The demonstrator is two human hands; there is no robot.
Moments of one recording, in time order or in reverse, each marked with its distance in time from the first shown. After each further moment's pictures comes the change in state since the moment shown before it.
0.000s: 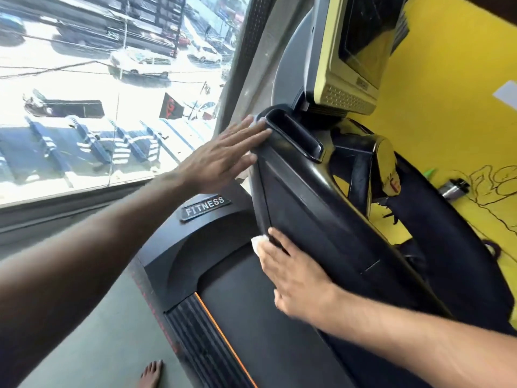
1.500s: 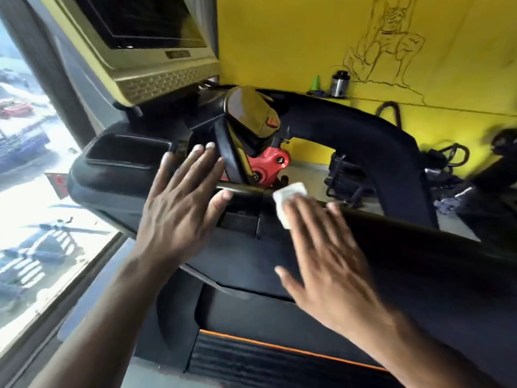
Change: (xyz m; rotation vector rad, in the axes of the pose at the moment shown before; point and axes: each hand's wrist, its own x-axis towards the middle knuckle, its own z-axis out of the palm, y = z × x) left_hand 0.055 0.151 0.072 0.264 -0.066 0.262; right_hand -0.149 -0.042 0.002 0.891 0.212 1.258
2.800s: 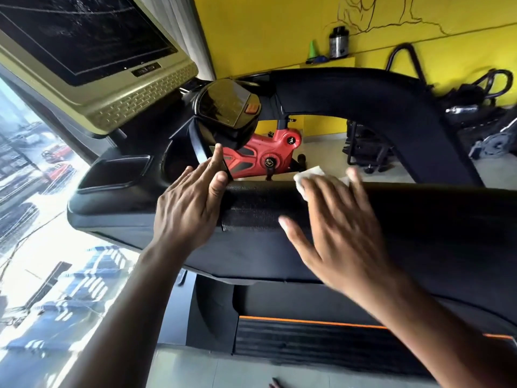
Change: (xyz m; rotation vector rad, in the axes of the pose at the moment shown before) left_hand 0.034 0.060 -0.002 -0.134 -0.157 -0.073; right_hand -0.020 0.047 -0.005 0.131 0.109 0.261
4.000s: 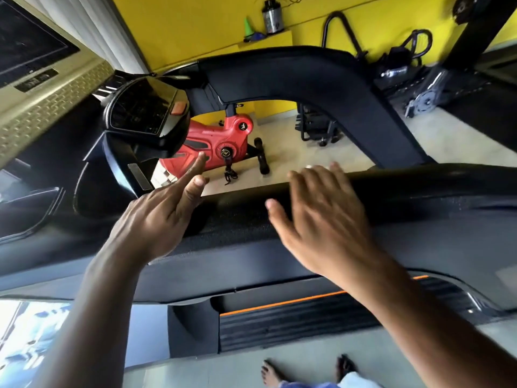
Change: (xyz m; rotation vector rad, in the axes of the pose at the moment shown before) left_hand 0.048 0.065 0.002 -0.107 -0.533 -0.008; right_hand -0.002 0.061 -0.021 -0.040 -0.153 0.298
